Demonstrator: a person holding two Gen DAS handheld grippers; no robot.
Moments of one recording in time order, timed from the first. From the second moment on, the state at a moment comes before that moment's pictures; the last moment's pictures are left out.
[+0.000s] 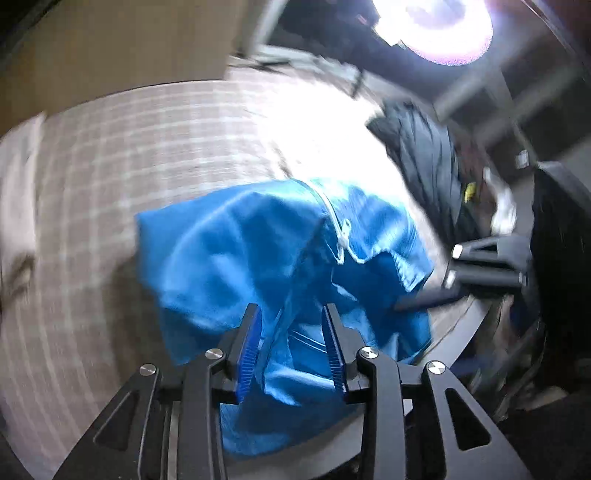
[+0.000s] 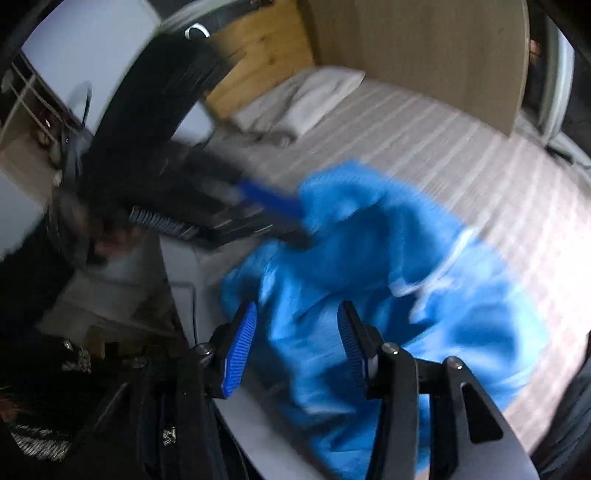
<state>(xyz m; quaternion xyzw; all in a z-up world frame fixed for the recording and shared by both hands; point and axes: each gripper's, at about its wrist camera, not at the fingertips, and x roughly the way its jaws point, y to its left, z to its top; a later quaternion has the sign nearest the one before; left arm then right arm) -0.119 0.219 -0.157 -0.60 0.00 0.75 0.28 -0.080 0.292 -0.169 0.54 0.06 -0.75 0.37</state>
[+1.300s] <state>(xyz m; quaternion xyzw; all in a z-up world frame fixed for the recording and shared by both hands) -0.136 0.182 -0.176 -0.58 -0.07 0.74 0.34 -0.053 0.360 -0.143 0.48 -0.02 -0.87 0.11</state>
